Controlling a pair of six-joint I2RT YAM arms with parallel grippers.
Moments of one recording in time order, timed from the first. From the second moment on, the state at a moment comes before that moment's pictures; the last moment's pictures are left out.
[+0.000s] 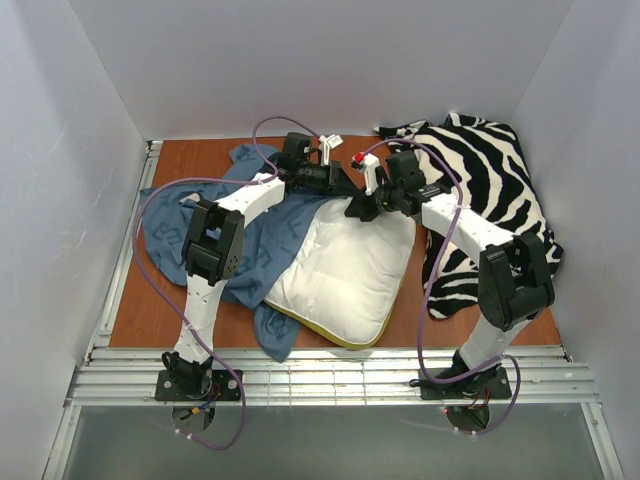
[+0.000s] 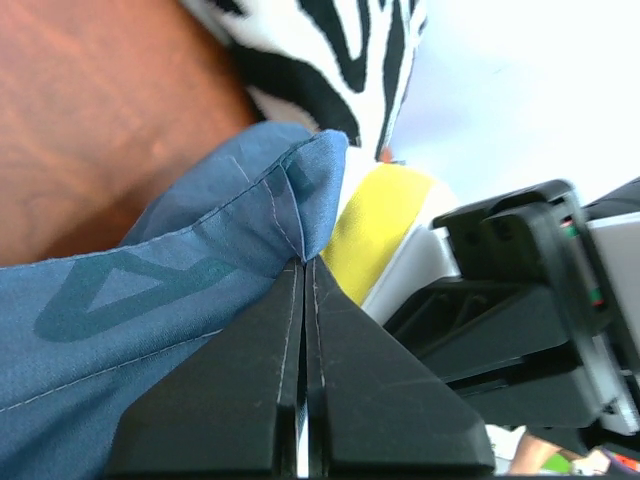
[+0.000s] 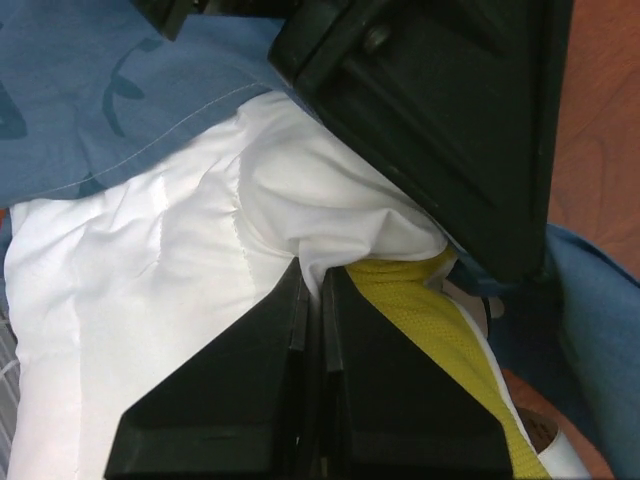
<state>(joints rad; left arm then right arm) -0.47 2.26 1.82 -0.12 1.00 -0.62 0.44 1.70 1.28 -0.31 -0.58 -0.10</state>
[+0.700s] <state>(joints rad) -0.20 2.10 2.04 -0.58 0.55 -0.12 0.44 1.95 1.44 -0.23 -0.37 -0.13</state>
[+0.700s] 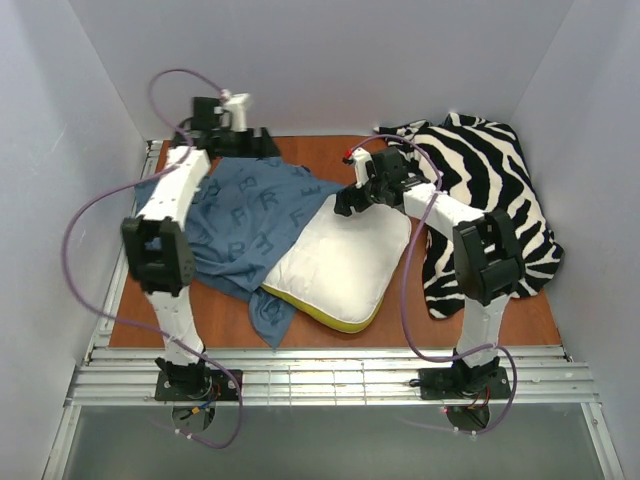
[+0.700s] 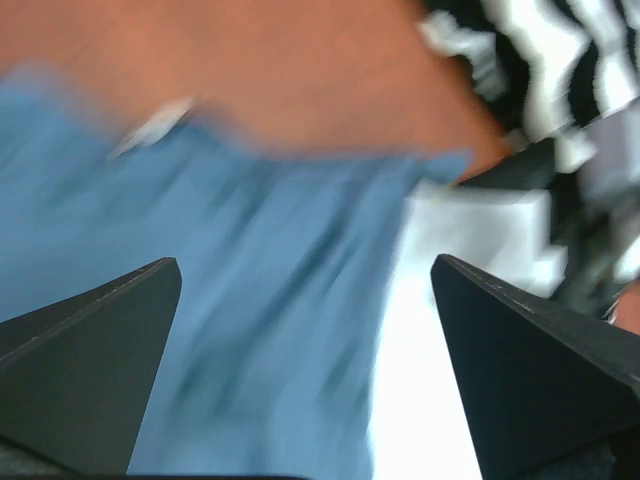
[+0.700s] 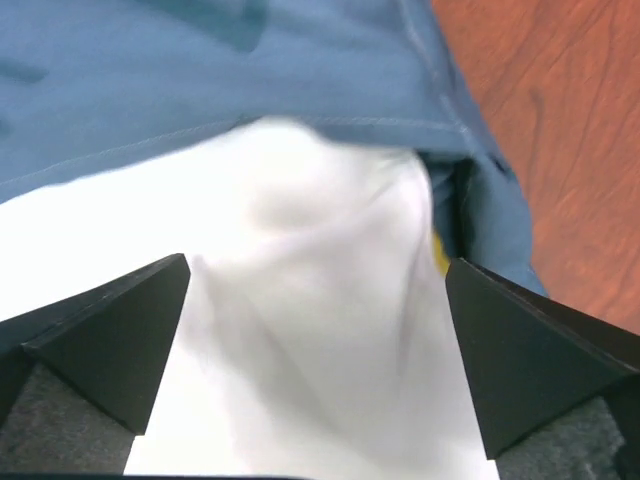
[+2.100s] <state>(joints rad) 0.21 1.03 1.03 -0.88 0.71 0.45 0.75 1.97 1.81 -0.60 -0.46 -0.13</state>
